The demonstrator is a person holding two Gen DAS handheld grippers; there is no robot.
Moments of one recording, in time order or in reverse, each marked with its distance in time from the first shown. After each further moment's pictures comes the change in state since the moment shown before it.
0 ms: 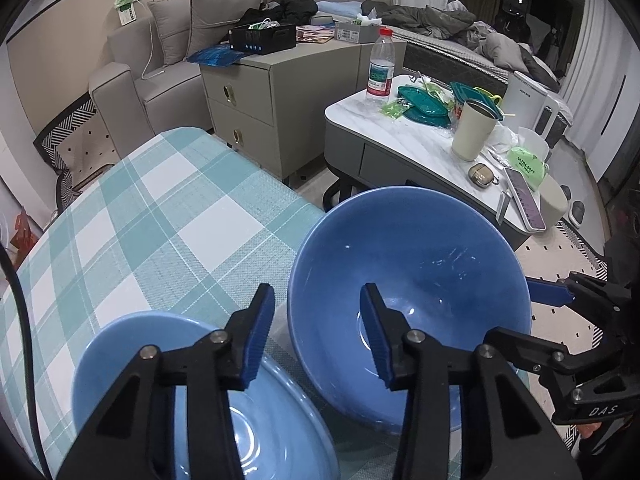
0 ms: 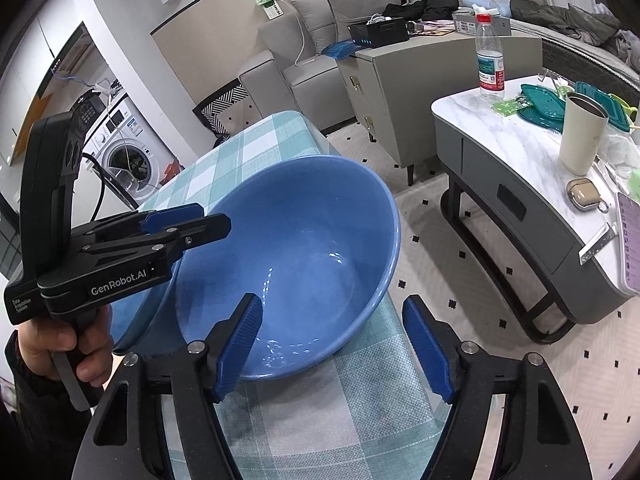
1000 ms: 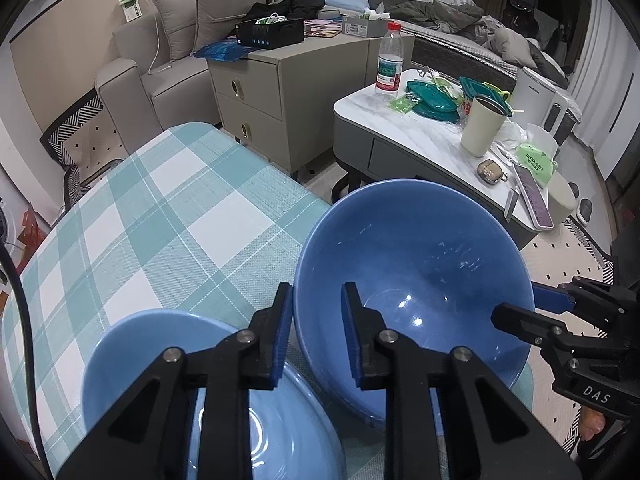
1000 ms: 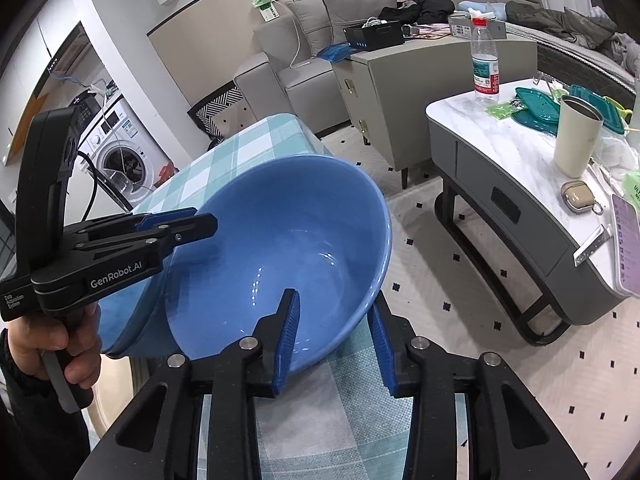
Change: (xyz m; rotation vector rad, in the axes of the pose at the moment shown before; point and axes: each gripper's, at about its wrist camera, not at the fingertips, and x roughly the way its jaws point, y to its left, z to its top) left arm -0.001 0.003 0.002 -0.006 0.022 0.031; right arm -0.001 -0.002 0.000 0.007 -0.019 -0.027
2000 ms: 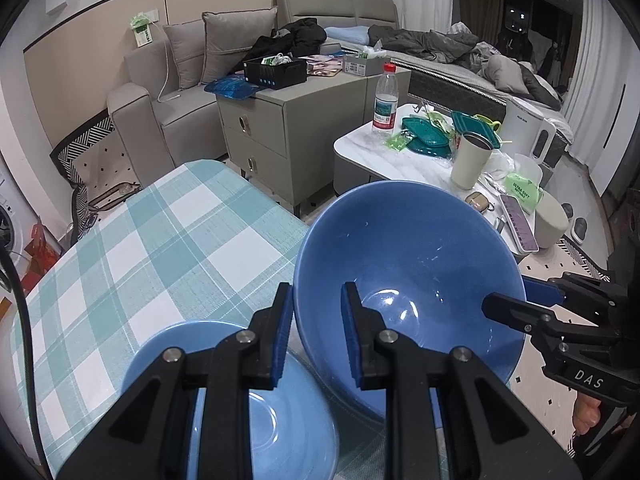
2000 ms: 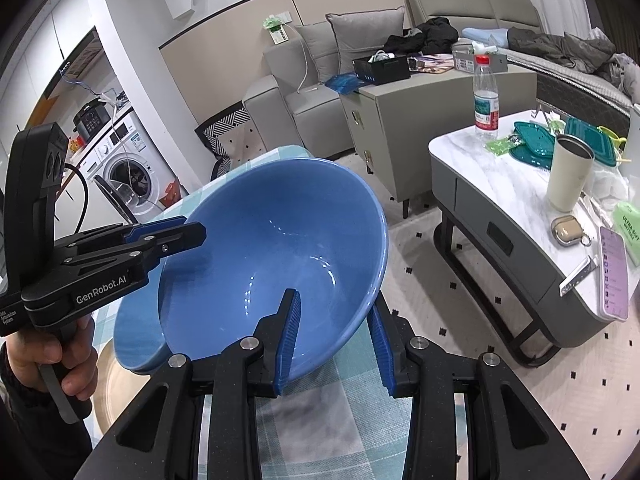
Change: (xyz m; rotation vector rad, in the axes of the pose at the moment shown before) left arm -0.054 0.003 0.004 -0.007 -0.119 0.004; right arm -0.035 0.018 0.015 -0.043 -0.095 -0.004
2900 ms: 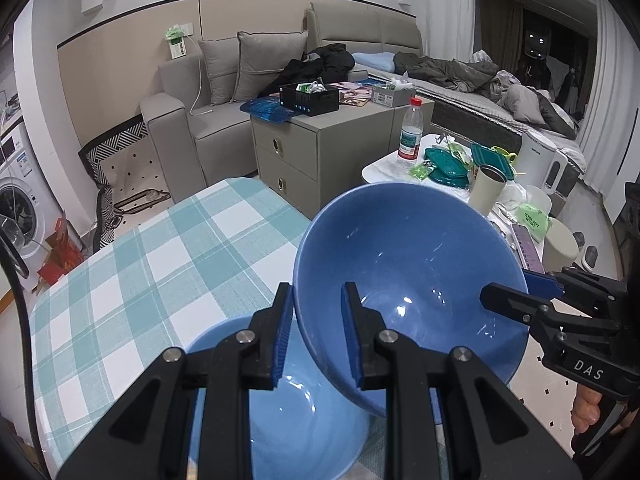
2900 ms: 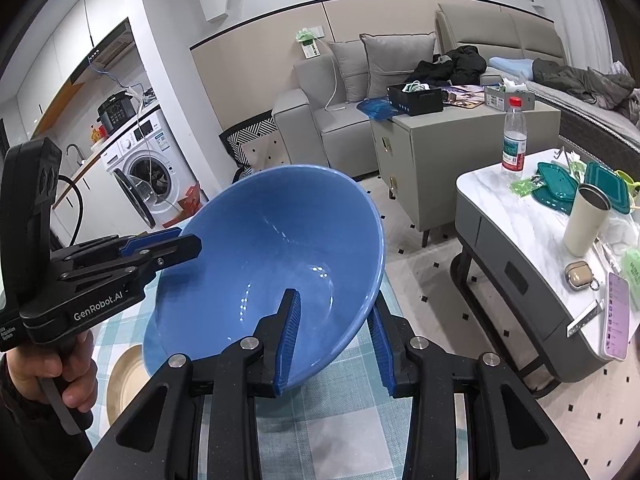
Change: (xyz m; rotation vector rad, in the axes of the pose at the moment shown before) left arm -0.049 0.026 -0.007 -0.059 -0.088 0.066; right arm -0.018 0.047 0.022 -0.091 -0.060 0.036
